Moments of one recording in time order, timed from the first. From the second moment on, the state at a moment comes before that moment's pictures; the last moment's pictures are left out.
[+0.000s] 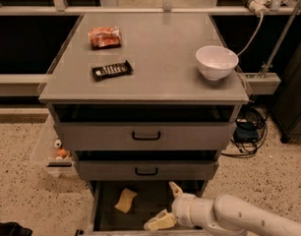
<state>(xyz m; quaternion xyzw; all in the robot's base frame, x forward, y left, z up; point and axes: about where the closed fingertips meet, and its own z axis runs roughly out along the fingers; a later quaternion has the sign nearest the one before) 0.436 -0.043 0.457 -0.38 0.77 0.31 0.40</state>
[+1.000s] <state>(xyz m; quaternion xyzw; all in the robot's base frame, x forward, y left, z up) 0.488 0.049 0.304 -0.35 0.79 0.28 0.43</state>
